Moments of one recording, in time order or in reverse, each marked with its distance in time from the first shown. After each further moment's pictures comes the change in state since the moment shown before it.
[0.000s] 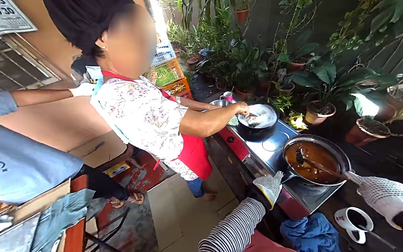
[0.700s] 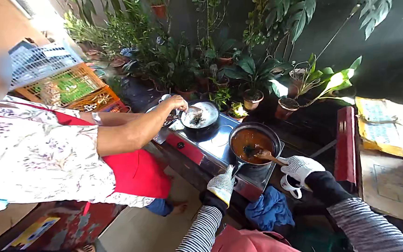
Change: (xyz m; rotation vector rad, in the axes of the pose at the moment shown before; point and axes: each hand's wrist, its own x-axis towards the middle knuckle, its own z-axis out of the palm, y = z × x) left_hand 0.039 0.008 0.017 0.025 0.004 -0.076; right_hand 0.024 0.017 0.033 0.260 -0.209 0.176
